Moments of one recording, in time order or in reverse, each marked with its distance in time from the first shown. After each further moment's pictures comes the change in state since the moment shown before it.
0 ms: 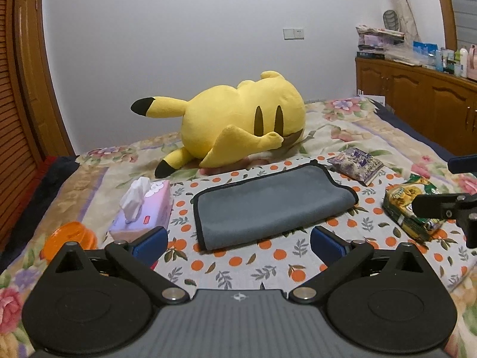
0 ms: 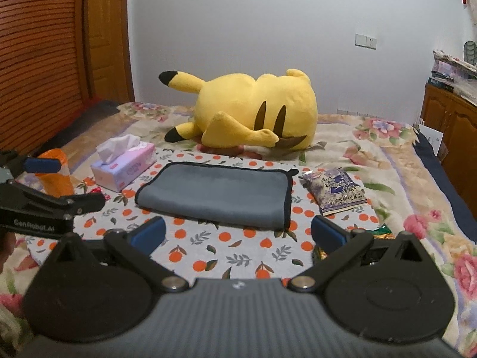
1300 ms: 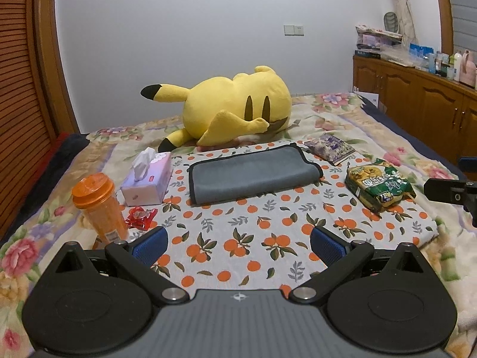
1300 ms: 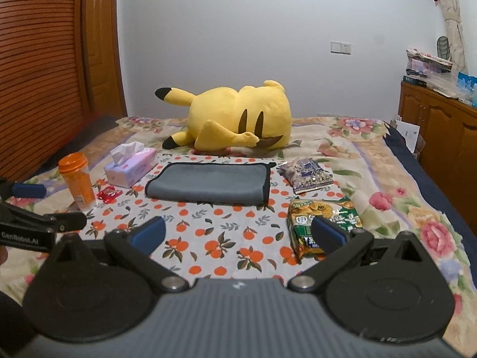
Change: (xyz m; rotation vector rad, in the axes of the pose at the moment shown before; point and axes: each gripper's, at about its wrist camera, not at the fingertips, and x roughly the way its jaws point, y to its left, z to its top) left arm -0.103 -0.033 -0.037 -0.054 0.045 -0.001; right arm -0.102 -0.009 -0.041 0.059 -0.050 -0.041
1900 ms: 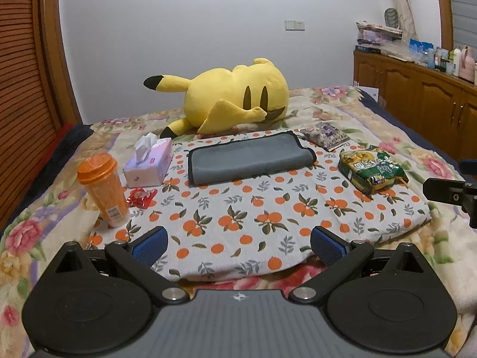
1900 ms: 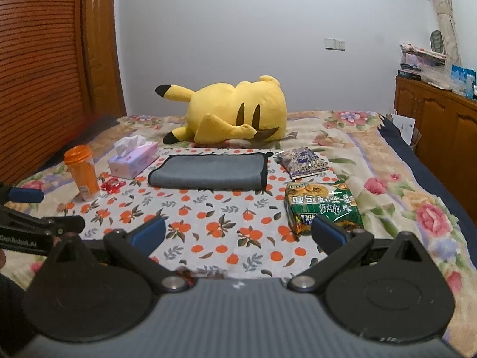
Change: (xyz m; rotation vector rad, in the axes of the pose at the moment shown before) left arm -0.021 -0.015 -0.030 -0.009 0.021 0.014; right arm -0.021 -0.003 -0.028 0.018 -0.004 -0.001
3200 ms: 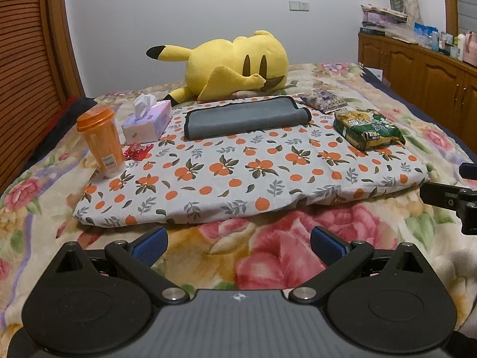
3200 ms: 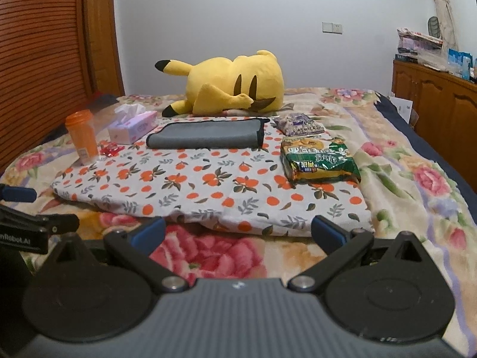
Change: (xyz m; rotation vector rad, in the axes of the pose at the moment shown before) left arm -0.006 -0.025 -0.063 -0.015 0.069 0.022; right arm -0.008 -0.008 -0.065 0.012 0.047 -0.001
